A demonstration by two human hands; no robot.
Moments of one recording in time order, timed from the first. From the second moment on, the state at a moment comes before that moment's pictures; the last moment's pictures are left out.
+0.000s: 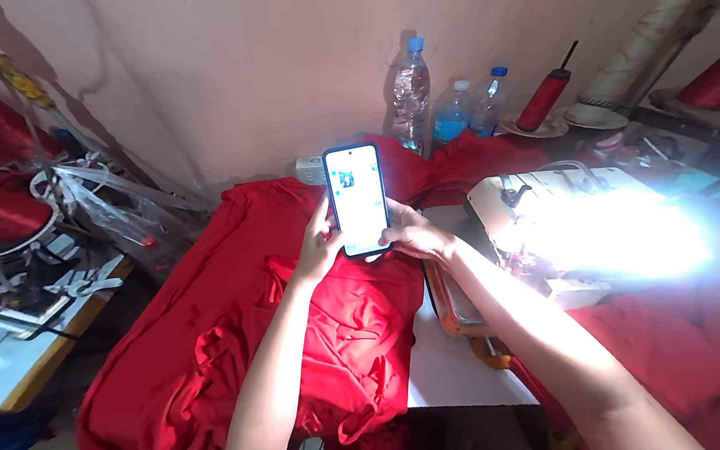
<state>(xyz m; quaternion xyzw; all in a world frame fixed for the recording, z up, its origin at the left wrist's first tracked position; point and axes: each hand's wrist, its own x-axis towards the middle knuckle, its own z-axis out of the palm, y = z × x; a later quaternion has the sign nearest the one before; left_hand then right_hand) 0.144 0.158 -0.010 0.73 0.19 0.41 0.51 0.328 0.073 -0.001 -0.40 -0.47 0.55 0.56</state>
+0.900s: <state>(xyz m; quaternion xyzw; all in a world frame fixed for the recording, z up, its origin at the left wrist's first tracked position) 0.146 0.156 -0.010 0.73 0.20 0.41 0.50 0.329 0.074 -0.002 -0.40 -0.46 0.55 0.57</state>
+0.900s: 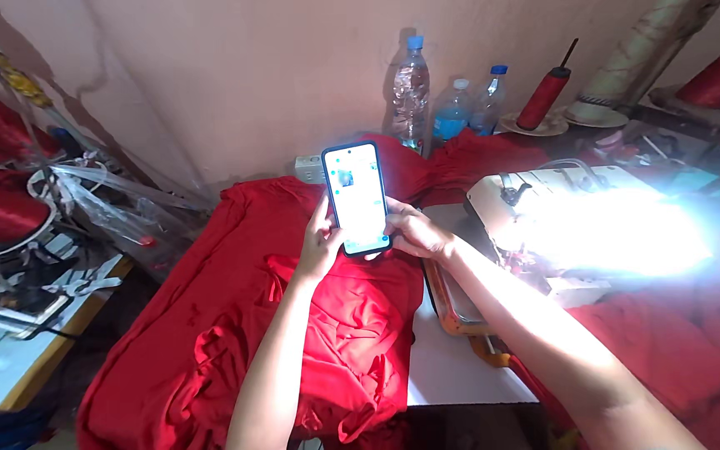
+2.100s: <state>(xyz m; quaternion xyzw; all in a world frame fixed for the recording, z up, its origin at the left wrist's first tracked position) 0.152 0.154 -0.014 0.71 0.19 0.44 0.51 0.331 0.075 -0.003 -0.40 -0.44 0.57 0.57</state>
